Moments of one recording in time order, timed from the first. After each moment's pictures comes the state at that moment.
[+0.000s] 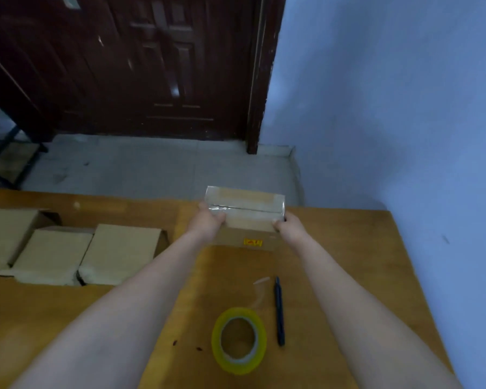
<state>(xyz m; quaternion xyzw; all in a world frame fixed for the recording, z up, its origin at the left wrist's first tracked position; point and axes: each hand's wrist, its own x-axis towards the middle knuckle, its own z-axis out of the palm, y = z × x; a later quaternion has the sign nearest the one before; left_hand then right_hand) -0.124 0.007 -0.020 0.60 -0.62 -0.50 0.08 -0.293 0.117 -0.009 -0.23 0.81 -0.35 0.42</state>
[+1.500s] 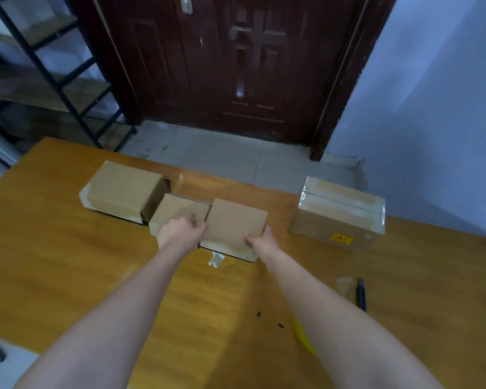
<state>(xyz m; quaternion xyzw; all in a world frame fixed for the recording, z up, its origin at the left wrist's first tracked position) 0.142 0.003 -0.013 0.70 -0.69 -0.19 -0.04 -0.038 0.061 -0.043 -0.23 0.75 -0.33 0.53</state>
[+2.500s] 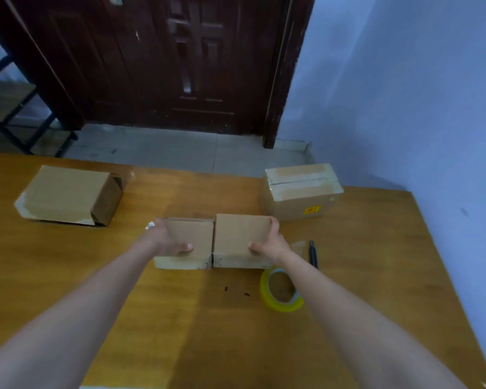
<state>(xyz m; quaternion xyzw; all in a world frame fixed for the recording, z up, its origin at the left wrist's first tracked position) 0.119 0.030 -0.025 0.65 -0.66 -0.35 -0.15 -0.114 0.166 -0.032 -0.31 0.82 -0.21 0.43</state>
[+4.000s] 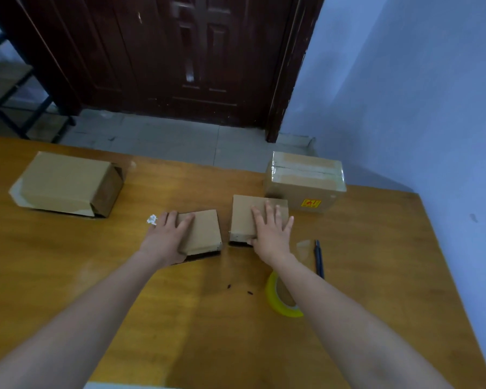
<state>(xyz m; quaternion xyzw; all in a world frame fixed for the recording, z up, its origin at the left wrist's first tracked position) 0.132 0.047 -0.043 0.44 -0.88 -0.09 -0.15 -0.095 0.146 -0.043 -0.54 0.83 0.03 0.16</state>
